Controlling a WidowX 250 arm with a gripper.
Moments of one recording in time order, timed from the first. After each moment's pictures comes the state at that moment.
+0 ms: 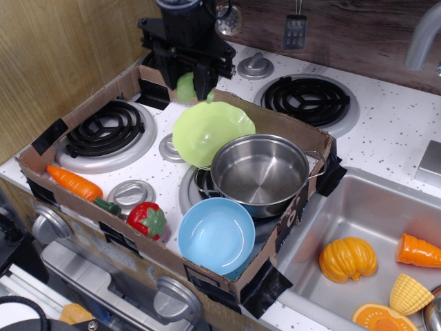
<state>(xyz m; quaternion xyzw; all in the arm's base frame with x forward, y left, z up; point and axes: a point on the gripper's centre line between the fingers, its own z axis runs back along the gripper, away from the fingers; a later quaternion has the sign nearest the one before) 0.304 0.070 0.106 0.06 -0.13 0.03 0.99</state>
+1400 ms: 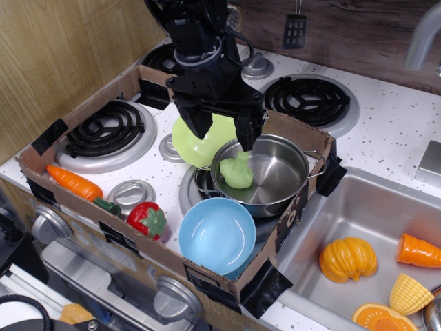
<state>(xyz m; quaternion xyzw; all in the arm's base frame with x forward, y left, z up) 0.289 0.029 0.073 -0.04 -0.14 0.03 0.99</state>
